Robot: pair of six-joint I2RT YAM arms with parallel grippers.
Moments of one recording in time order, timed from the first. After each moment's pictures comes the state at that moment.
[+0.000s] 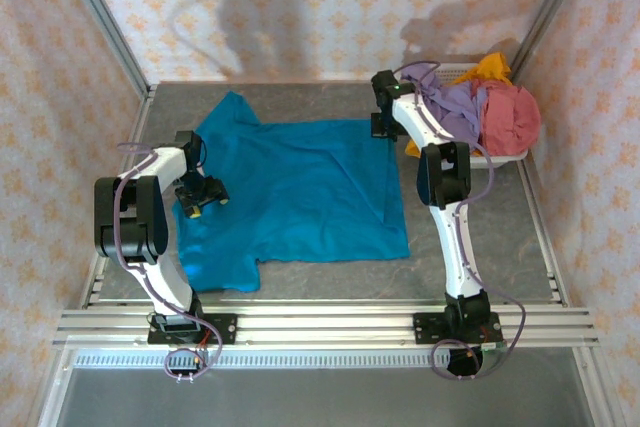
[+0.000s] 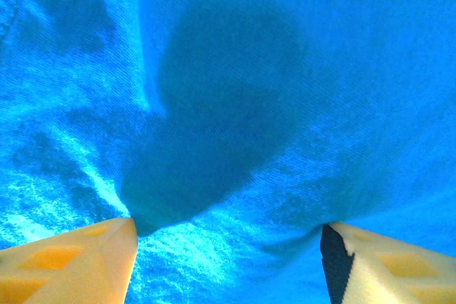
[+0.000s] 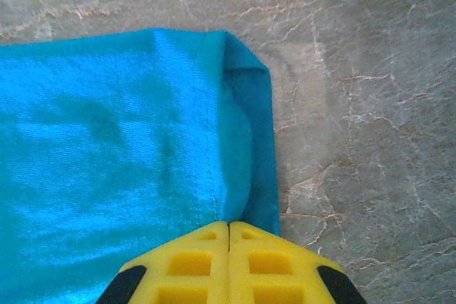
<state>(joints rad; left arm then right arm) 0.13 1.76 1.11 -0.89 0.09 -0.44 0.25 2.55 2.34 -1.07 0.14 0.26</state>
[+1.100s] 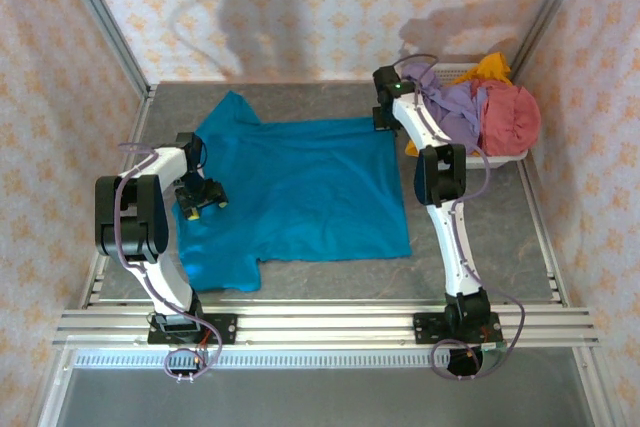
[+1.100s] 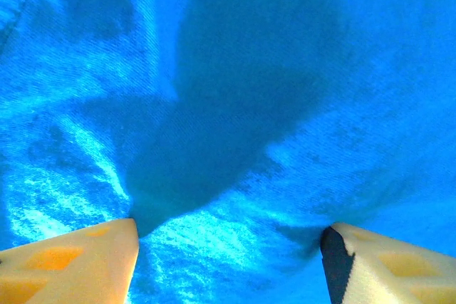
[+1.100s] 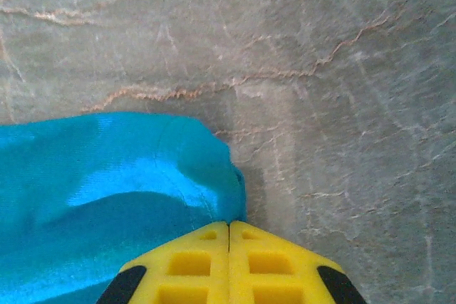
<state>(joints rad) 0.13 1.77 1.11 -0.91 0.07 -0.41 0.24 2.66 2.52 -1.04 0.22 0.15</state>
